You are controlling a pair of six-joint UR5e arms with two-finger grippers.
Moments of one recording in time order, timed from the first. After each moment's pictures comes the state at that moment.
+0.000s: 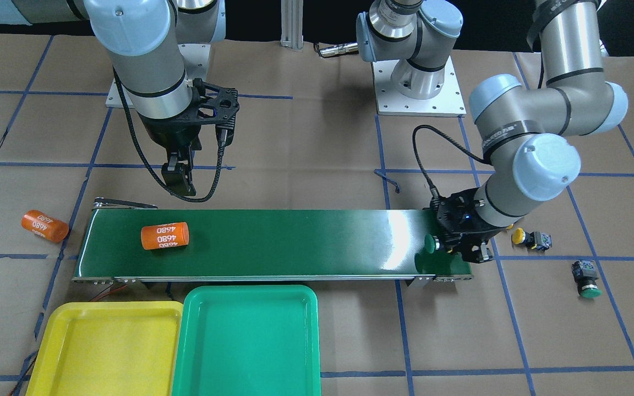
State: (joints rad) left arm -1.43 -1.89 -1.78 -1.15 1.58 1.50; right arm 1.73 -1.48 1.67 -1.75 -1.57 -1.42
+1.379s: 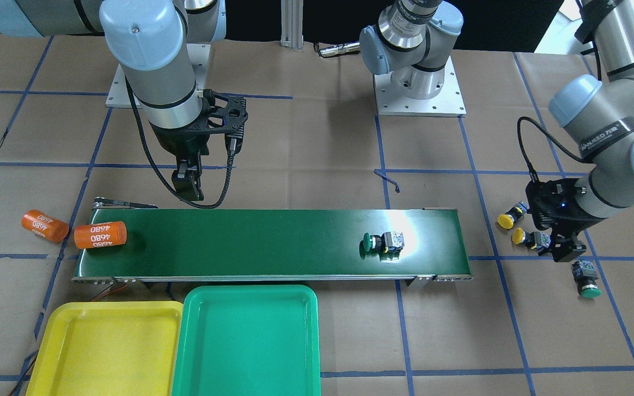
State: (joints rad) left arm -1.07 -1.87 -1.78 -1.14 1.63 2.07; right arm 1.77 -1.43 1.67 -1.81 -1.57 -1.39
